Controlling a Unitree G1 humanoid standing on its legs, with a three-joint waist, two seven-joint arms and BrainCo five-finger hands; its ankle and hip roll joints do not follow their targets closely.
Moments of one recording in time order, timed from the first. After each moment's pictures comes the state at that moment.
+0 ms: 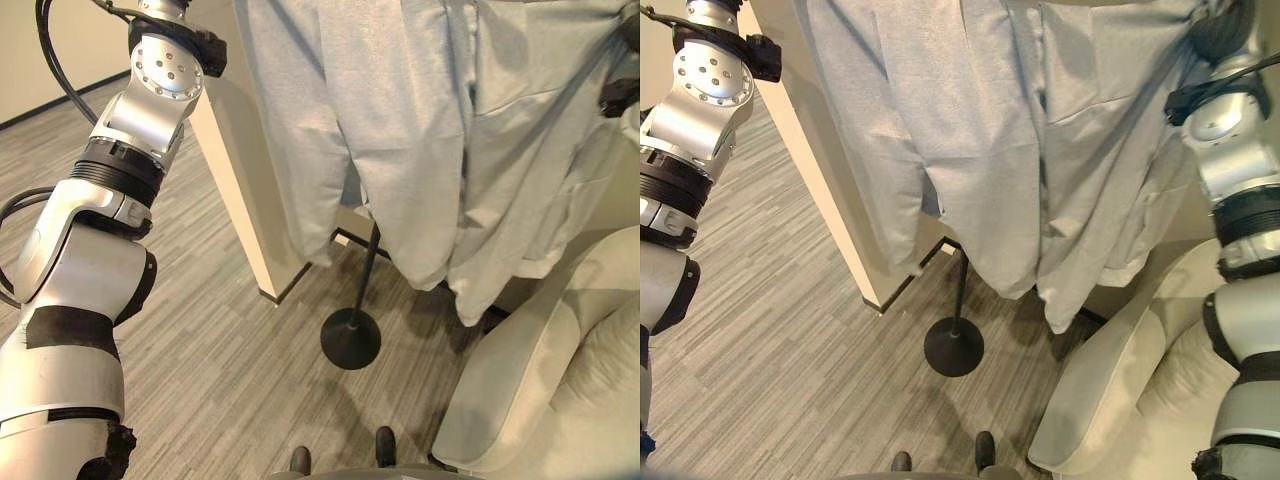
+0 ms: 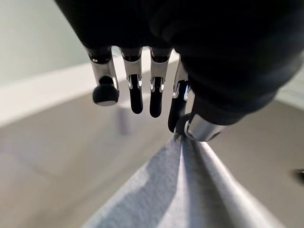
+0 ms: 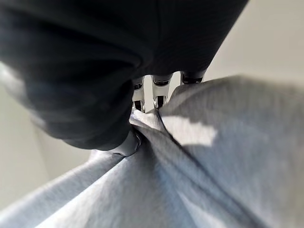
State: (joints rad) left arm -1.42 0.75 -0.66 0.95 -0.35 -0.16 0.41; right arm -1.32 -0.87 0.67 0.98 0.18 -0.05 -0.40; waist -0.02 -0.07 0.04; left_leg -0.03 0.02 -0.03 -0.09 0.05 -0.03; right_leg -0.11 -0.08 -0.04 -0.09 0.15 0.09
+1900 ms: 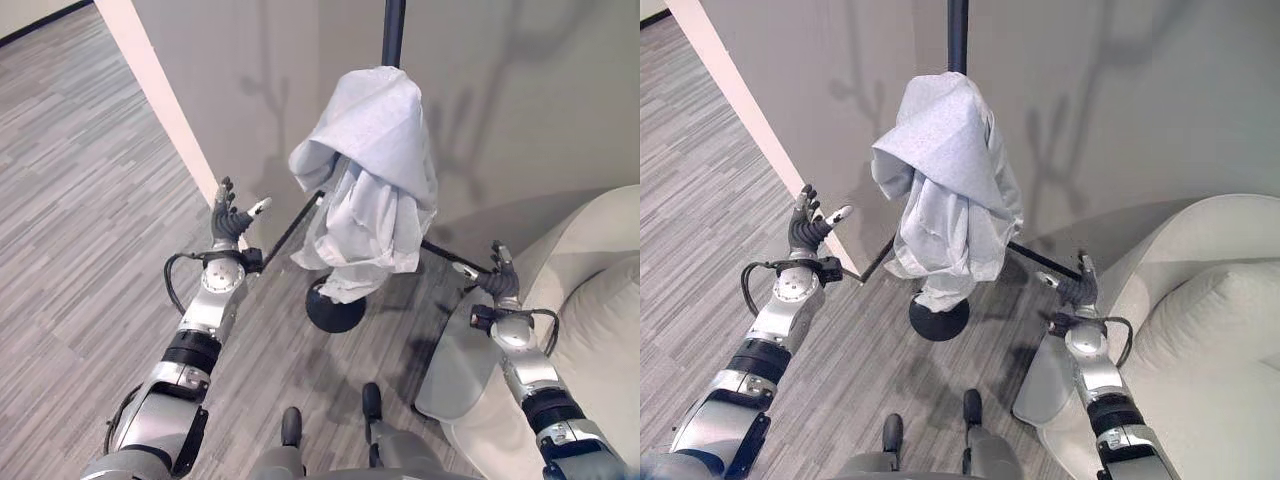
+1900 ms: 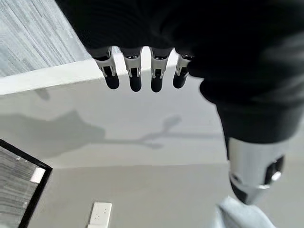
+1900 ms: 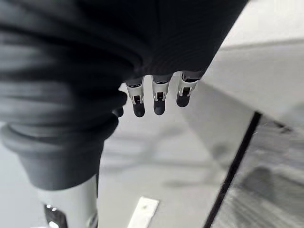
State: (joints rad) left arm -0.44 0.42 -0.13 0.49 -0.34 -0.11 0.35; right arm -0.22 -0.37 0.09 0.54 0.18 -0.12 -0.33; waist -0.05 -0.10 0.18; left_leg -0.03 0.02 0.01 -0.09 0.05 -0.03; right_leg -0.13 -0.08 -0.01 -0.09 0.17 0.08
